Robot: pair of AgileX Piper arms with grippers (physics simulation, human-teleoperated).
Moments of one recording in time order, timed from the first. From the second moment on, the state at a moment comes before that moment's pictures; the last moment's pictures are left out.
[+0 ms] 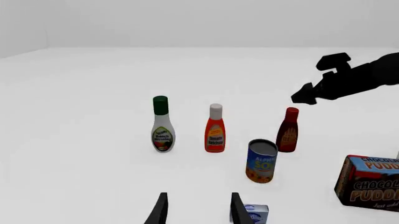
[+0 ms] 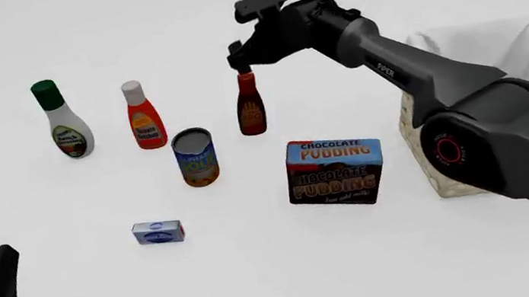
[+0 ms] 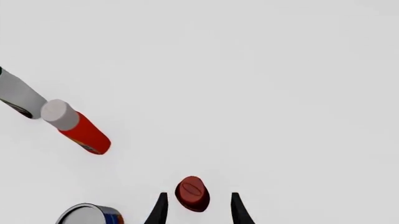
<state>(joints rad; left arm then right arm) 0.00 0.00 0.00 0.00 0.00 0.47 2.37 -2.29 0.59 -0.03</state>
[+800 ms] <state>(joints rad) 0.00 0.00 0.00 0.00 0.00 0.48 2.60 -2.62 0.74 -0.04</state>
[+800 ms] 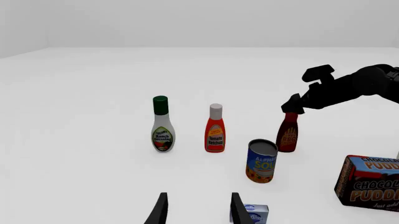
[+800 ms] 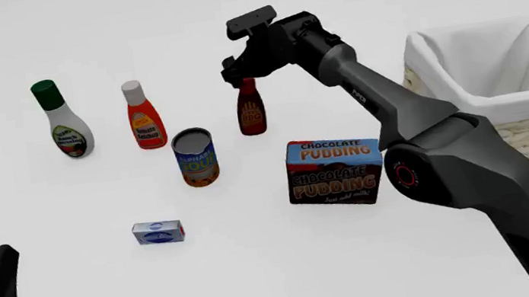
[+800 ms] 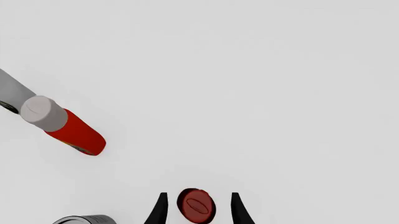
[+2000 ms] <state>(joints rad) 0.00 0.00 0.00 0.00 0.00 0.49 2.68 -2.68 0.76 -0.05</state>
